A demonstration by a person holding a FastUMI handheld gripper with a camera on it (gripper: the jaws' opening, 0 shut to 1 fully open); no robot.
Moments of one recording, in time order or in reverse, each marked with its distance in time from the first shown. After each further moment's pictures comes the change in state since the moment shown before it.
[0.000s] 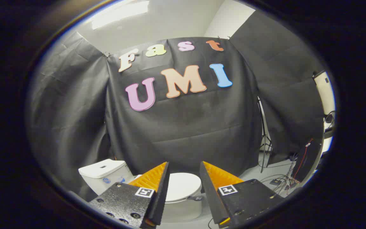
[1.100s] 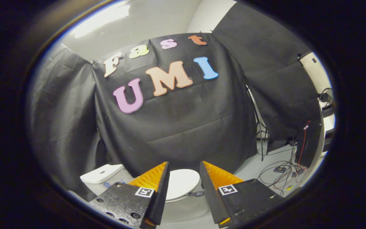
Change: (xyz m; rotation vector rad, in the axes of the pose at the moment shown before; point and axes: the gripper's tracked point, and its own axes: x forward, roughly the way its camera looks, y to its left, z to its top) arm 0.005 -0.027 -0.019 0.158 0.012 -0.032
